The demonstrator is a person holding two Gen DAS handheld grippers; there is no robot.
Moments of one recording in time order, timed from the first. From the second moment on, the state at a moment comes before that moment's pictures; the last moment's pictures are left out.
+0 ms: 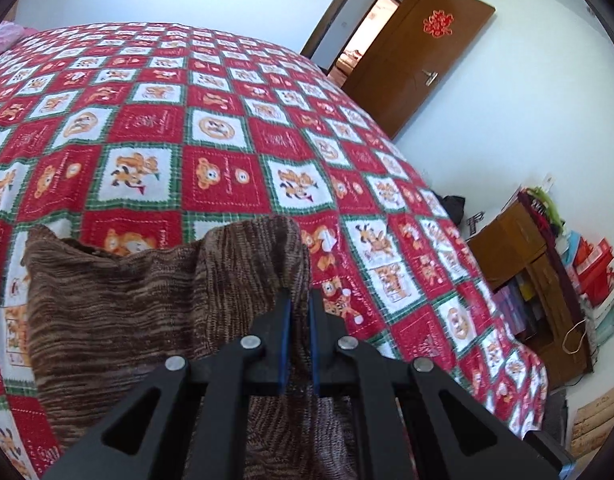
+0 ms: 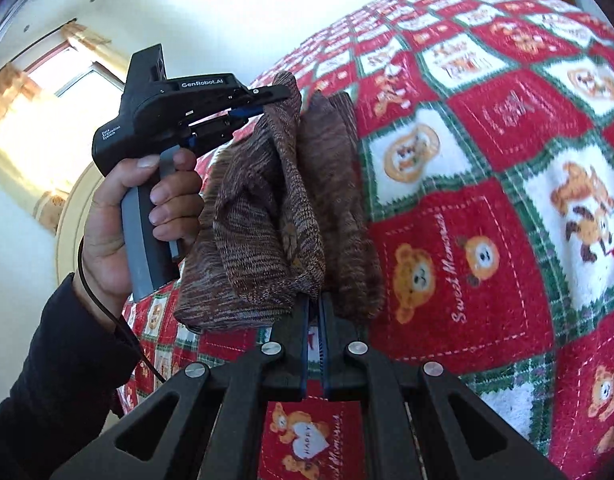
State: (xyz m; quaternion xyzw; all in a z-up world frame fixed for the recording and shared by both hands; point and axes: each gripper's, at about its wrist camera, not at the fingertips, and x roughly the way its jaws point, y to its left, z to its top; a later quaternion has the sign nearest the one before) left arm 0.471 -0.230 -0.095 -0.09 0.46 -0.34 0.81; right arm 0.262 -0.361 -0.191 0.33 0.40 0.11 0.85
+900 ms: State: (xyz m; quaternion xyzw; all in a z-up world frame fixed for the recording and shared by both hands) left arm 0.340 -0.153 -0.132 0.13 0.32 -0.25 0.91; right arm 0.276 -0.365 -0.190 0.28 0.42 0.05 0.86
